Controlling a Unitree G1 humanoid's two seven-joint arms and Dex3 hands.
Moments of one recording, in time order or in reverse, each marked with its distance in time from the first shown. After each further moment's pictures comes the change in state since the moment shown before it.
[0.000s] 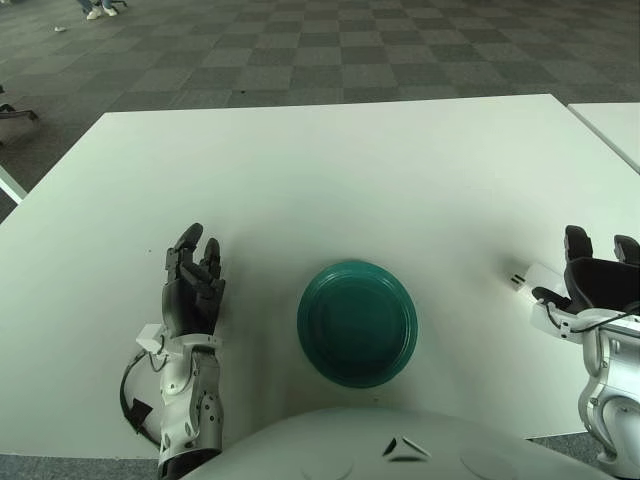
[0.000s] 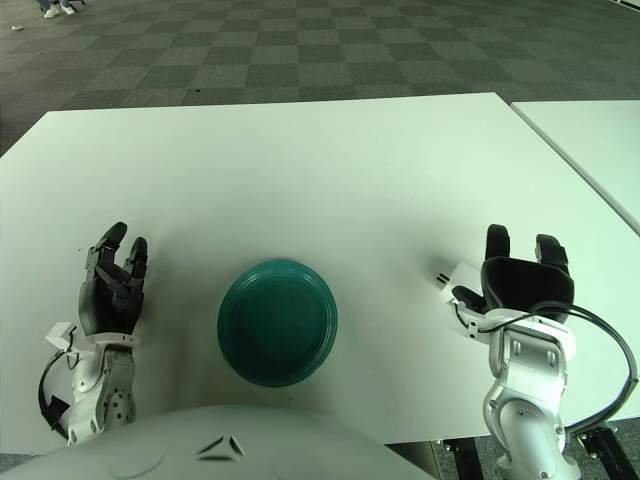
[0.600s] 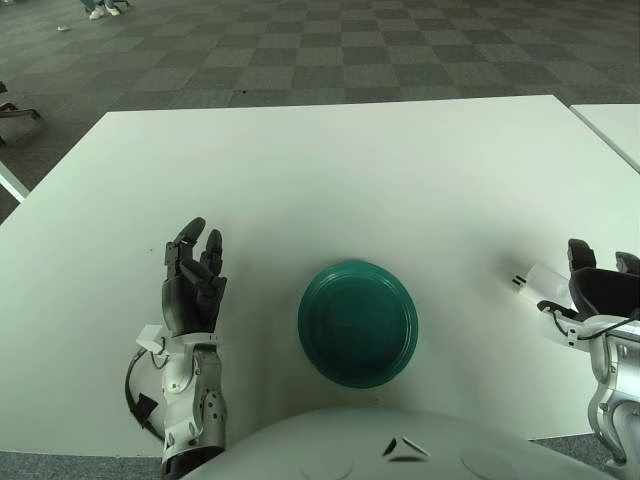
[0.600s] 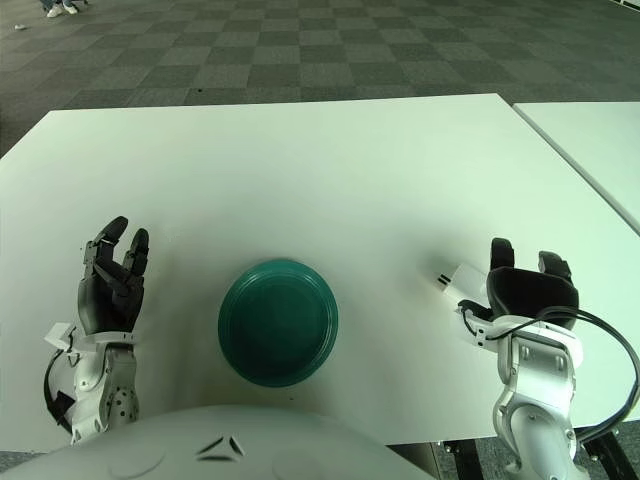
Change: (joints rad) left arm -0.004 0.003 -0.004 0.000 0.015 -0.052 -0.035; right arm 0.029 -0.005 -0.029 0.072 0.054 -0.055 0.013
